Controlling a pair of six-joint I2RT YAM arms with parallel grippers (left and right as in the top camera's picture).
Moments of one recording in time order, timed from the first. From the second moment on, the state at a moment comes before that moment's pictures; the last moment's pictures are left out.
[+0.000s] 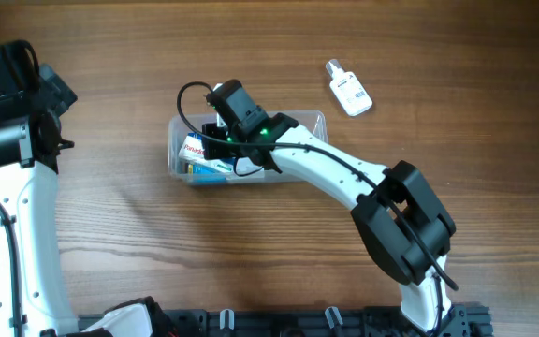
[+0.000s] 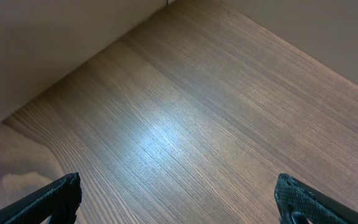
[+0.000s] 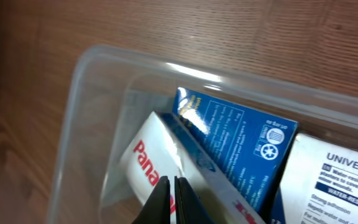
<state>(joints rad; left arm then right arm) 0.26 1.38 1.39 -0.79 -0.44 -0.35 0.77 2.08 1.51 -0.33 -0.27 0.61</state>
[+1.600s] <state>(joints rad) 0.26 1.38 1.39 -0.79 -0.44 -0.35 0.71 2.14 1.66 -0.53 -0.36 0.47</state>
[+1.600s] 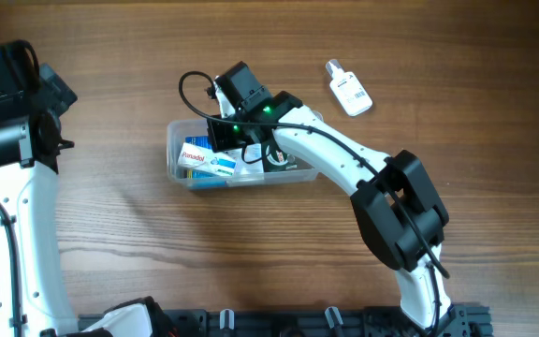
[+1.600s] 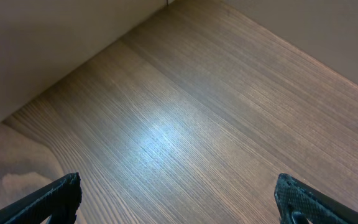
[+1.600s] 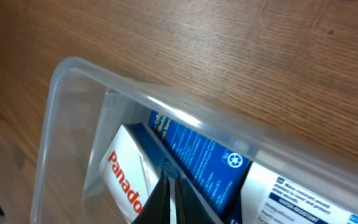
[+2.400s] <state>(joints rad) 0.26 1.38 1.39 -0.79 -0.44 -0.35 0.74 2.14 1.66 -0.55 -0.31 0.47</state>
